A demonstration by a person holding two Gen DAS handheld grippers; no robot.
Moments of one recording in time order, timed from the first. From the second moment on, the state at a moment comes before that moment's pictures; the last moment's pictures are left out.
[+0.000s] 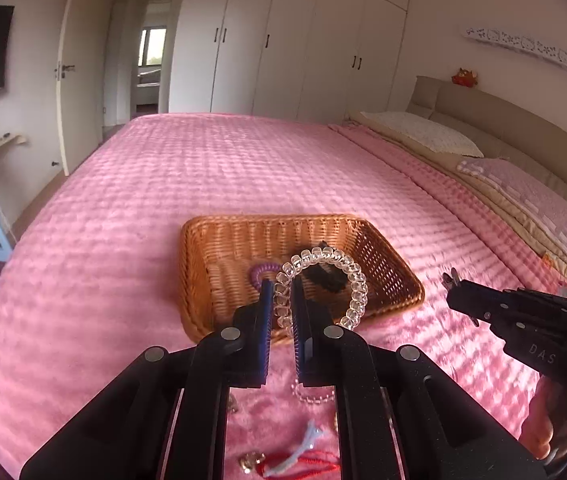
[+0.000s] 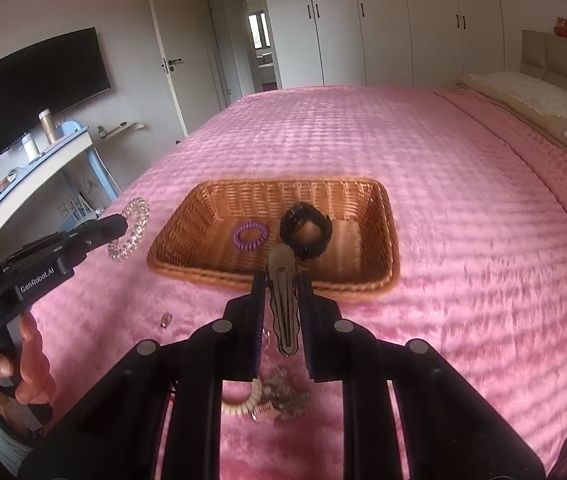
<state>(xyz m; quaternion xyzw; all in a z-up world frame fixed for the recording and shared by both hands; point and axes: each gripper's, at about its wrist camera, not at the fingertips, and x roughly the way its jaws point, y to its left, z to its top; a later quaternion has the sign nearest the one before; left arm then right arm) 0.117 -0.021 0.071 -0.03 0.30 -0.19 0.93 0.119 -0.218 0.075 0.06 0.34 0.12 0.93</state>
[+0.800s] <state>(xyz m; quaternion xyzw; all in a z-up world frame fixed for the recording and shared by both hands) 0.227 -0.040 -0.014 0.03 0.38 -0.15 0.91 0.327 -0.149 -0.002 0.06 0.48 0.13 0.86</state>
